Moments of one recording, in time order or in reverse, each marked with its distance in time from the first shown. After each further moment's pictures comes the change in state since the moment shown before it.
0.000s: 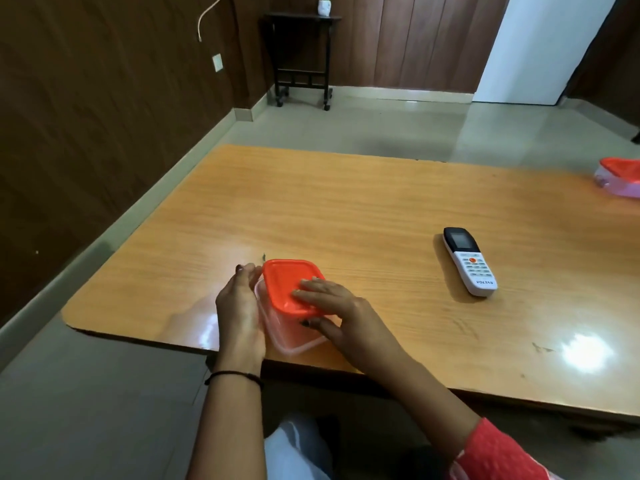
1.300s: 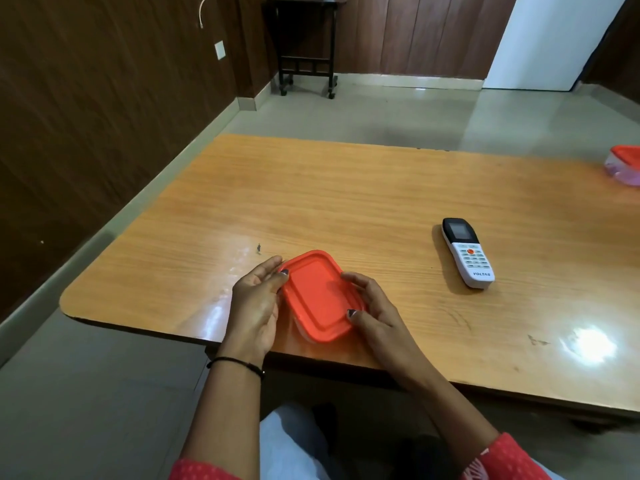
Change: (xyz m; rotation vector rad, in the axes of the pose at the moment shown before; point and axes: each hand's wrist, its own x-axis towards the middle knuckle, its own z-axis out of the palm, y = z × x) left_hand -0.006 -0.015 0.013 0.083 -0.227 -0.050; right_hand -0.036 0.022 -0.020 0.618 0.056 0.291
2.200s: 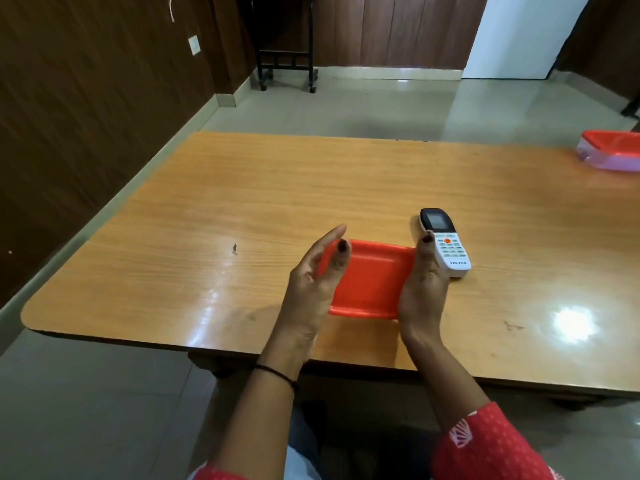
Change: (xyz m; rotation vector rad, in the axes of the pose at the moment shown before) left_hand -0.040 -0.019 0.063 0.261 -0.462 0.202; right_hand 0.008 -0.029 -0.036 0.058 0.853 -0.038
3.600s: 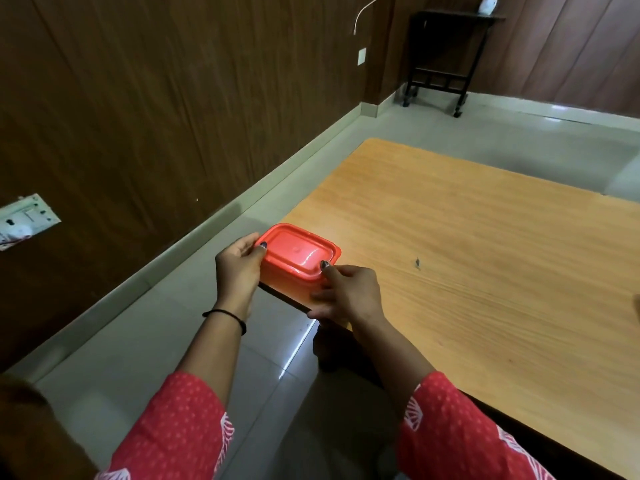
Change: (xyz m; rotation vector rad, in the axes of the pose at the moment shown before) left_hand -0.030 0.012 -0.327 0.191 0.930 -0.033; right_hand -0.145 0.003 0.262 -0.192 -0.828 0.382
